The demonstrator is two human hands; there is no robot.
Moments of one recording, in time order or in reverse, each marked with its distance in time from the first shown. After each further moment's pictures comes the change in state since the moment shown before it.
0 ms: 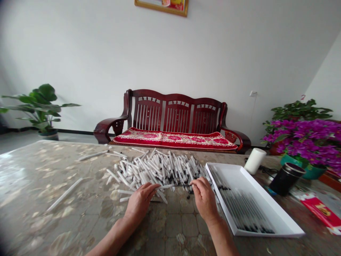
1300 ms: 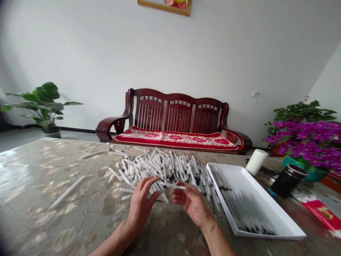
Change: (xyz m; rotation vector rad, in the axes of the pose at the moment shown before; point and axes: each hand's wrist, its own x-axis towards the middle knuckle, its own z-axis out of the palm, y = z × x) left_hand -0.009 0.019 0.003 -0.426 0.367 0.032; right_hand -0.004 -0.042 0.026 1.453 -0.342 0.747
